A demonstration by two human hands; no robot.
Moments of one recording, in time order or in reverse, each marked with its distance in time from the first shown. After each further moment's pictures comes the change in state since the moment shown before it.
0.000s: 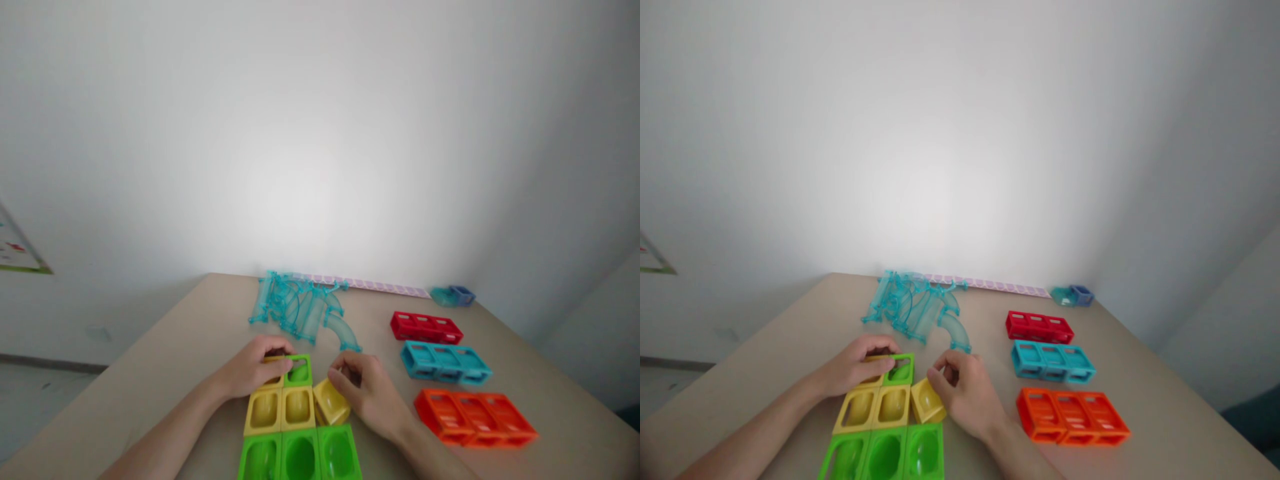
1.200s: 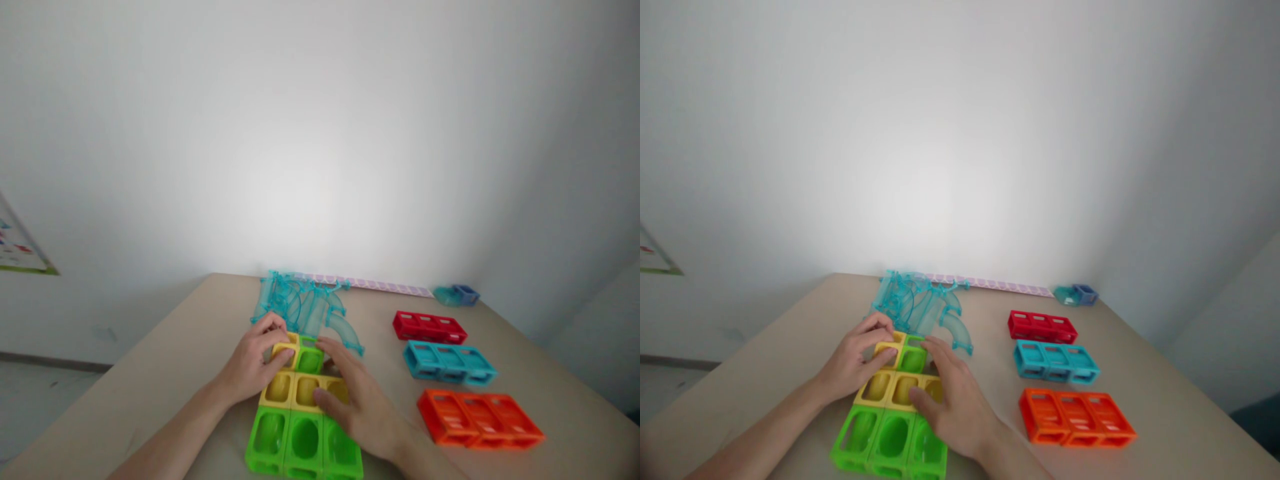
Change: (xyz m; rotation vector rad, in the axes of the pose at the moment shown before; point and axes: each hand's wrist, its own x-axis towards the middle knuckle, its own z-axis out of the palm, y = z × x) left_hand -0.004 0.013 0.001 0.350 0.366 0.348; right_hand -0.008 -0.009 0.008 -0.062 -0.037 -0.177
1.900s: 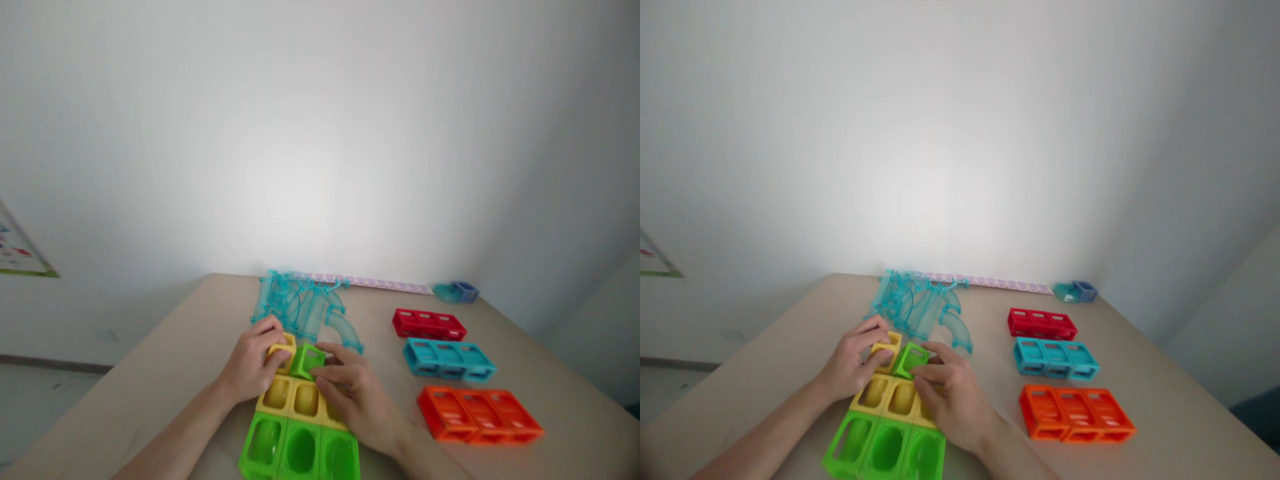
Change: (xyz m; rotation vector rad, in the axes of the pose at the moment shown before) left_hand -0.003 -0.002 0.002 0.018 0.034 0.014; right_hand 0.006 -0.014 -0.005 0.022 -0.023 -0.095
